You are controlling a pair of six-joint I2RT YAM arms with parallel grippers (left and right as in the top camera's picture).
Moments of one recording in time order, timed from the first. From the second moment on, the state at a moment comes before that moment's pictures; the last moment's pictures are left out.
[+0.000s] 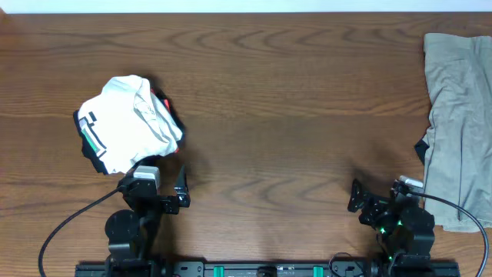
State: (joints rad) left arm 0.03 0.01 0.11 -0.37 0.19 -0.06; right arm -0.02 0.01 0.17 -0.72 -0.05 0.36
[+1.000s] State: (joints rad) left arm 0.03 0.01 0.11 -0.36 0.34 -0.24; right arm -0.02 0.01 0.17 -0.69 -0.09 0.54
